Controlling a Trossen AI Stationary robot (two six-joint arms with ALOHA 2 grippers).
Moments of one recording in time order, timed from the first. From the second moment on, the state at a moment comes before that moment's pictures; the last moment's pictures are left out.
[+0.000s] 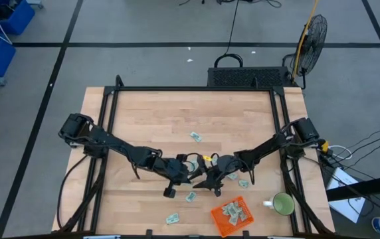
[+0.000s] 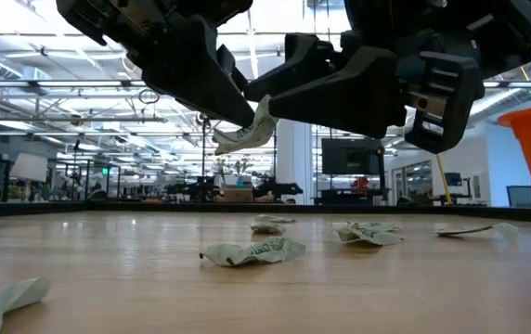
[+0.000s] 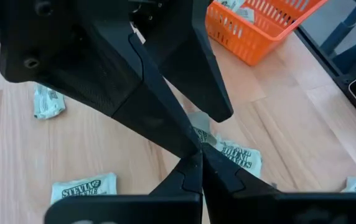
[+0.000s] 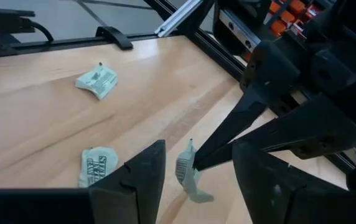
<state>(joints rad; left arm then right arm) -0.31 1.72 0.99 0.03 0.06 -0.02 0.29 1.85 0.75 0.80 -0.08 -0.57</state>
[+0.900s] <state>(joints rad) -0.31 1.72 1.00 0.10 0.04 -0.02 0.29 1.86 0.75 0.73 -0.13 -0.54</state>
